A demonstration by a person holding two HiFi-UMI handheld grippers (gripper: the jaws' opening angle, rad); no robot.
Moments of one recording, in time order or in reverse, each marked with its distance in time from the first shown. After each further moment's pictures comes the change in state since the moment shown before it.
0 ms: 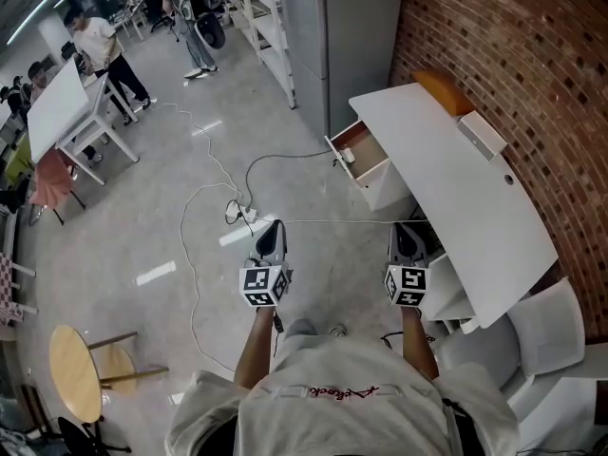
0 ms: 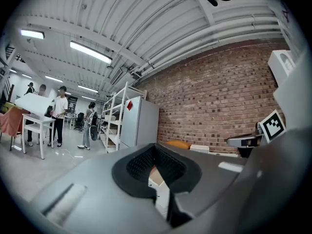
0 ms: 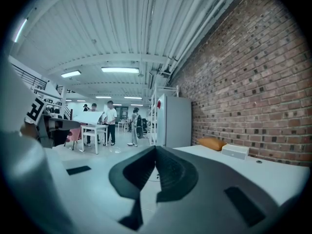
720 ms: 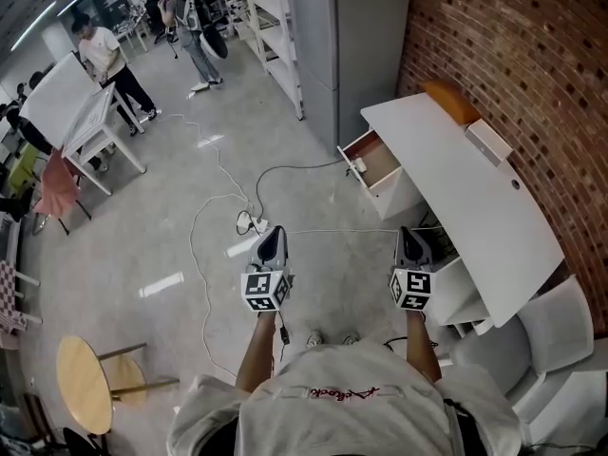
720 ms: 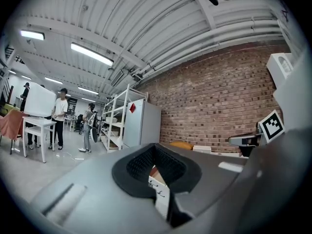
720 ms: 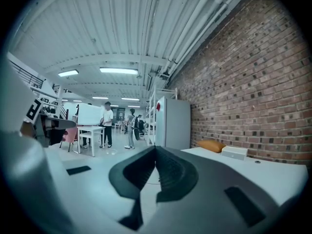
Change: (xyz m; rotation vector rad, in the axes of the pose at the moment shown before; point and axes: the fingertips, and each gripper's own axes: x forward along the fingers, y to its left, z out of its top) left arm -0.025 0.058 0.016 0.022 -0.011 -0.006; right arm 0.005 0.043 0.018 0.000 -0.022 -0.049
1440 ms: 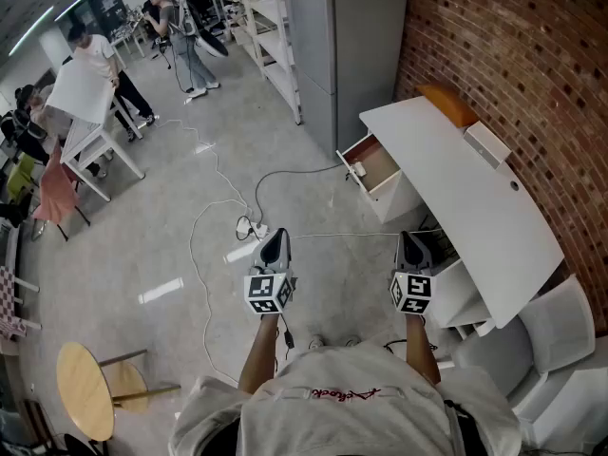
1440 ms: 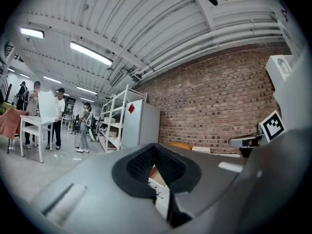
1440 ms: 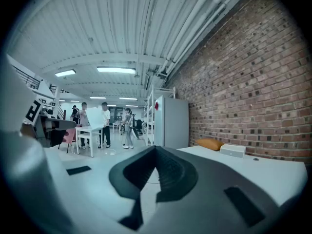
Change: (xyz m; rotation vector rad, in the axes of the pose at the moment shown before) left arm 0.009 0.000 0.002 -0.005 -0.010 -0.017; right arm 0.002 0.003 -0.001 0.019 0.011 -0.019
